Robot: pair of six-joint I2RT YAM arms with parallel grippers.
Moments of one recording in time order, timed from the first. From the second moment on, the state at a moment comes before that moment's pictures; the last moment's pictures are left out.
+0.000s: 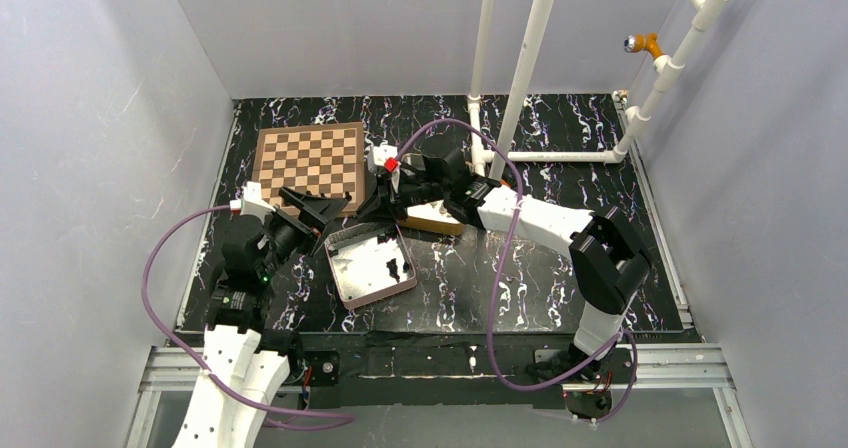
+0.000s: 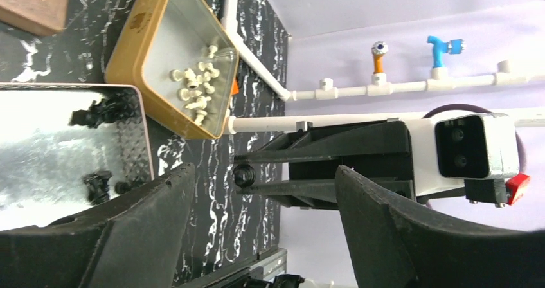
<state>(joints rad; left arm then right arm) -0.11 0.53 0.61 -0.33 0.34 -1.14 0.87 1.76 1.29 0.28 -0.87 -0.12</state>
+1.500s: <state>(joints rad) -0.10 0.58 0.55 -0.26 0.49 -1.21 0.87 1.72 1.19 0.51 -0.83 0.12</state>
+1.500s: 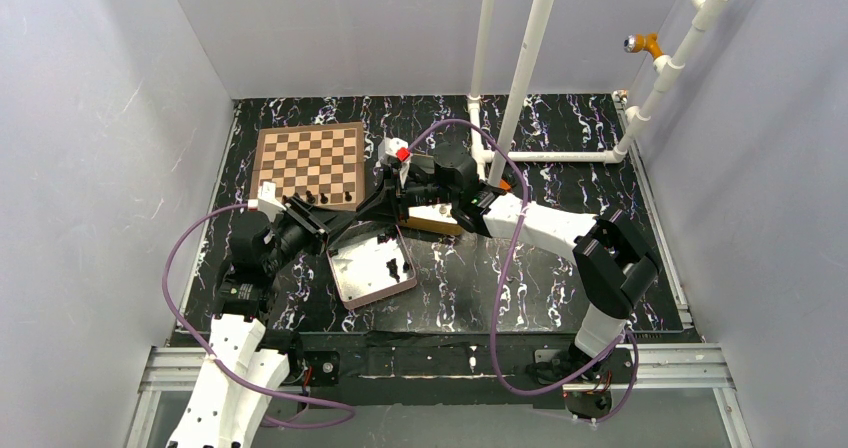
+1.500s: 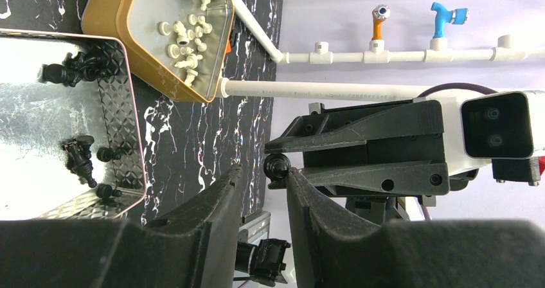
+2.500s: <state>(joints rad) -0.10 0.59 0.55 -0.26 0.49 -1.22 0.89 1.72 1.18 0.49 -0.86 0.07</state>
